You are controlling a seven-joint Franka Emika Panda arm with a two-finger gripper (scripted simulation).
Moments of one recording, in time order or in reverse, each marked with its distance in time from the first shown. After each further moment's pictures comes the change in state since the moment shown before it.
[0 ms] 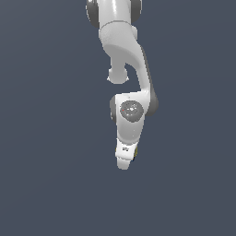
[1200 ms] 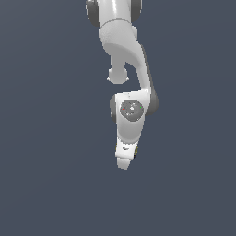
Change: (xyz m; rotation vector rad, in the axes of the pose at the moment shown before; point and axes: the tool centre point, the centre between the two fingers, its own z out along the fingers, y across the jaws) arm 0.000 -0.001 -0.003 0.005 -0.001 0.000
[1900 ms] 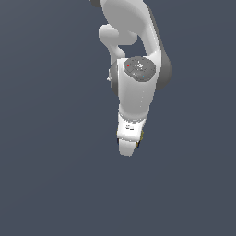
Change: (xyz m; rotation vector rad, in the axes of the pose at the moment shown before) arm 0.004 -0.008 -0.121 -0.001 0.000 -0.002
